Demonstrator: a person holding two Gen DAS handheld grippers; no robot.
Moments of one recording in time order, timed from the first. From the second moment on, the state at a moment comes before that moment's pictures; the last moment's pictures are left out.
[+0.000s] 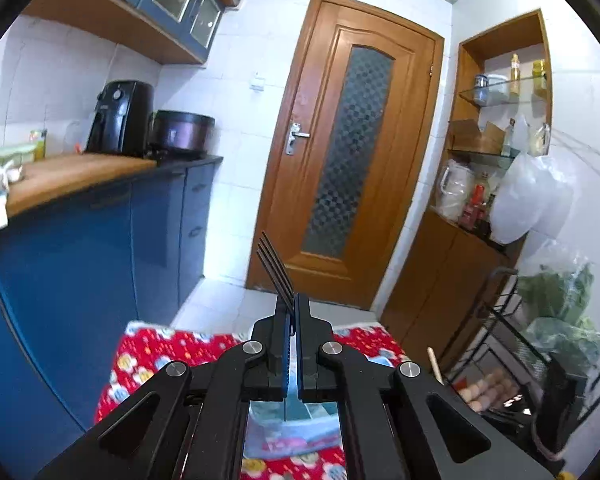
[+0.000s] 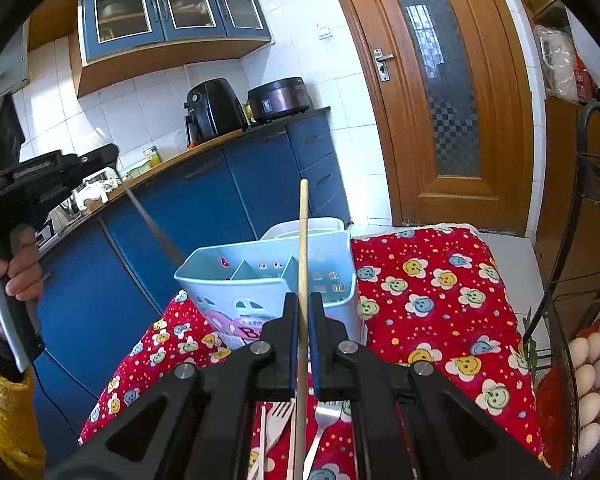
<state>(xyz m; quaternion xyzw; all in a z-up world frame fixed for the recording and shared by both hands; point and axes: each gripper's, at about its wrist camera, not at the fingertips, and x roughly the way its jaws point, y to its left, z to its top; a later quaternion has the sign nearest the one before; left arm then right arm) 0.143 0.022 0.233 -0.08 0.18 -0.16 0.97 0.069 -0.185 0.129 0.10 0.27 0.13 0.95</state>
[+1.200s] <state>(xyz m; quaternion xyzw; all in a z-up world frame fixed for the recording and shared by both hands) 0.217 -0.003 0.125 -0.07 0.29 -0.16 0.94 0.174 -0.176 0.104 0.08 0.21 0.09 0.97</state>
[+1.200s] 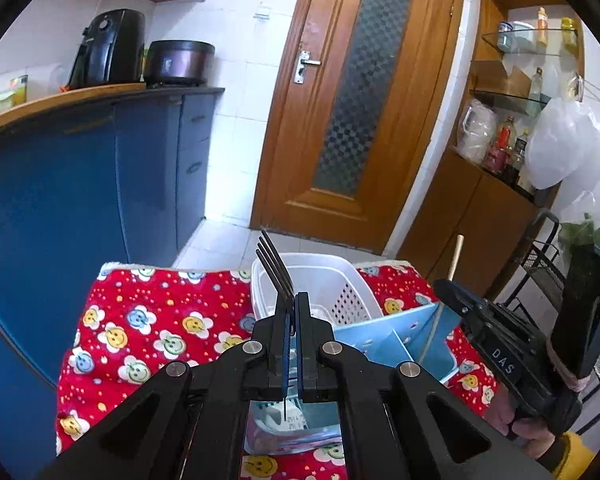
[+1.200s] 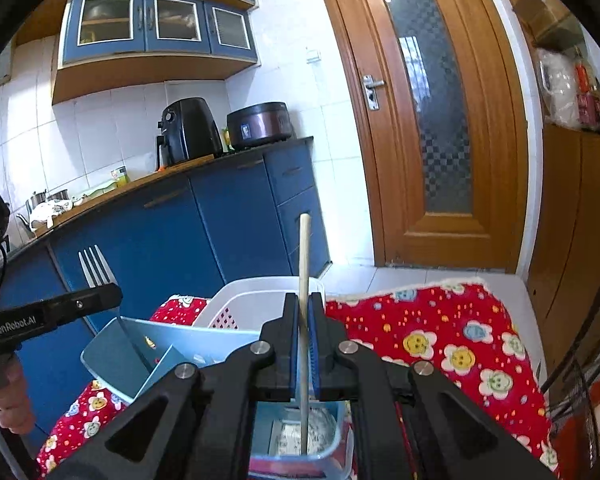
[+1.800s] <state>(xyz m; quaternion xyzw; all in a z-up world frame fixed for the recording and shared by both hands) 0.189 0.003 0.134 -0.06 0.28 -0.14 0.95 0.138 -0.197 0.121 0.12 0.20 0.08 0.97</state>
